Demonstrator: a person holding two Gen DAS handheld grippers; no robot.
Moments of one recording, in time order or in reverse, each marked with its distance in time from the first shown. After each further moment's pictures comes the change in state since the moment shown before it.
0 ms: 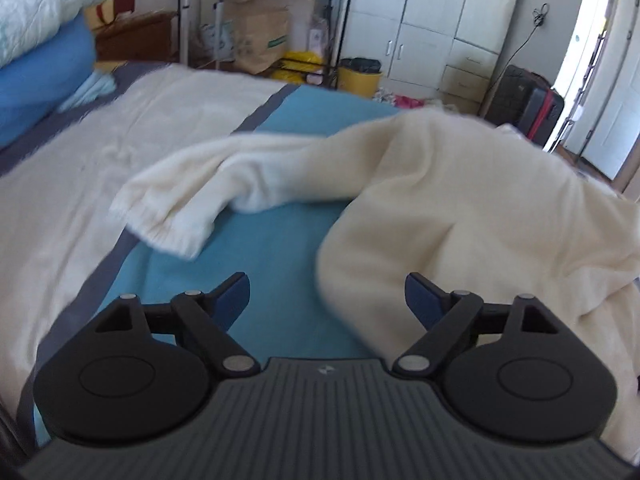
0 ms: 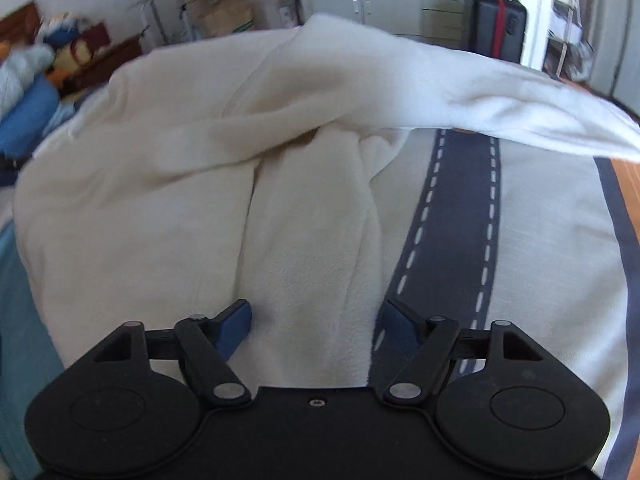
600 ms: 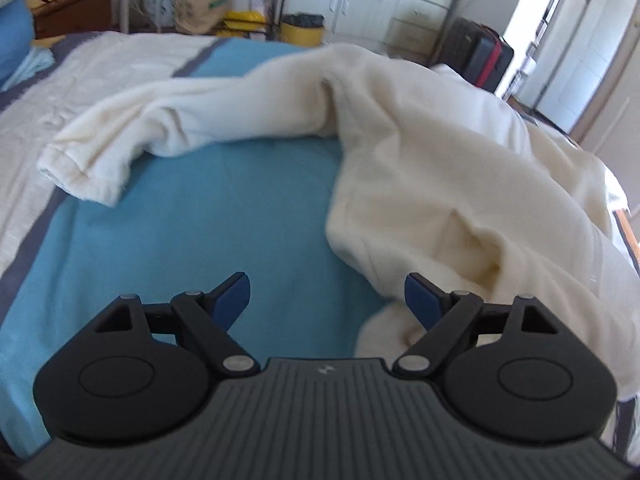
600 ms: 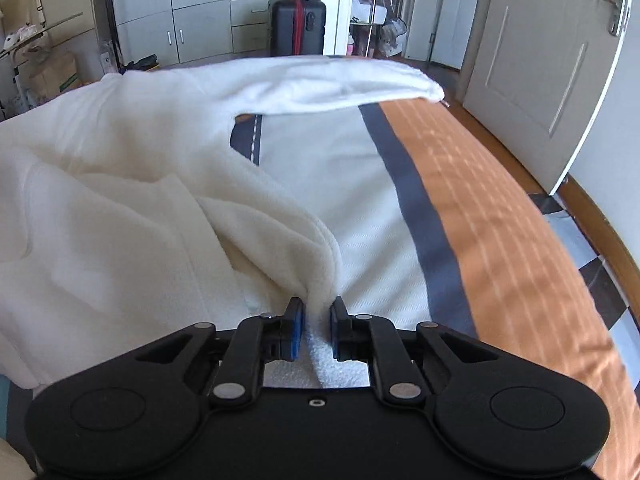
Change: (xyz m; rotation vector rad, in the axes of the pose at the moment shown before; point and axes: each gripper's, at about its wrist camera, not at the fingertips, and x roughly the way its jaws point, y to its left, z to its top) left arm 0.000 -0.040 -0.027 0.085 0.104 -0.178; right arm -0.081 -0.053 -0.060 0.352 -0.055 -0.455
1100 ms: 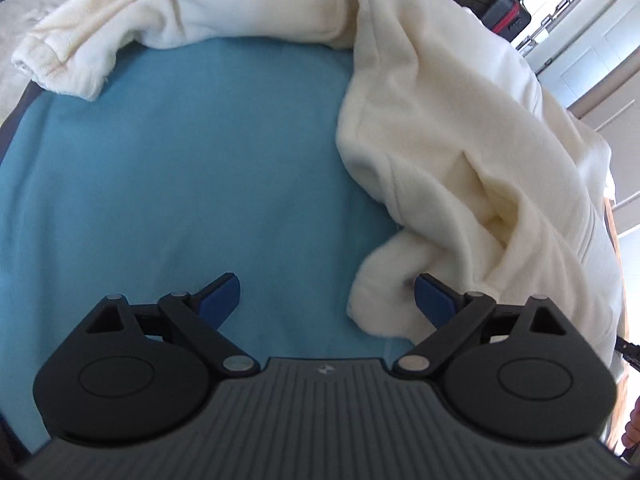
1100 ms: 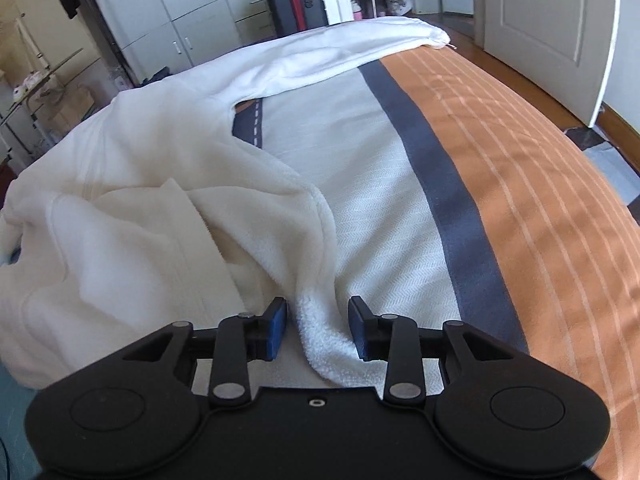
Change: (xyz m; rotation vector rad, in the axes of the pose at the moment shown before) left arm 0.024 0.020 -0.013 -0.151 0.234 -0.076; right arm 0.000 -0.033 -0.013 0.168 0.059 0.208
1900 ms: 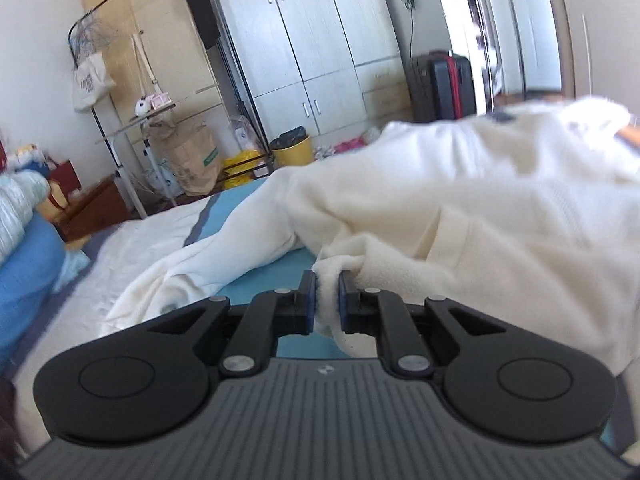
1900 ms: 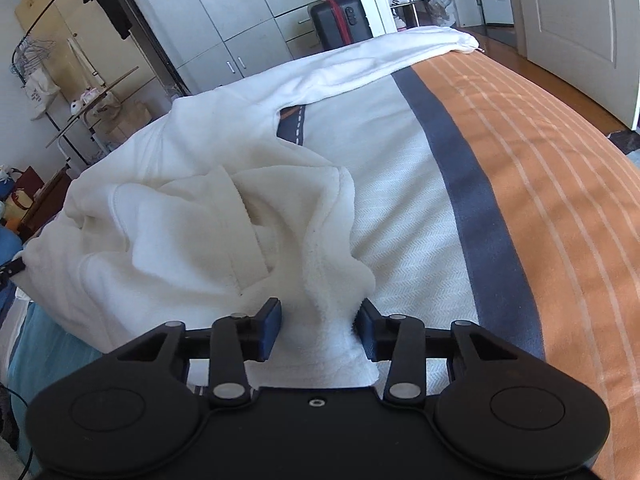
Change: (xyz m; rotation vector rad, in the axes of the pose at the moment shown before) left arm -0.058 -0.119 -0.052 0.568 -0.563 0.326; right arm -0.018 -0.023 -0.032 0.004 -0.065 0.181
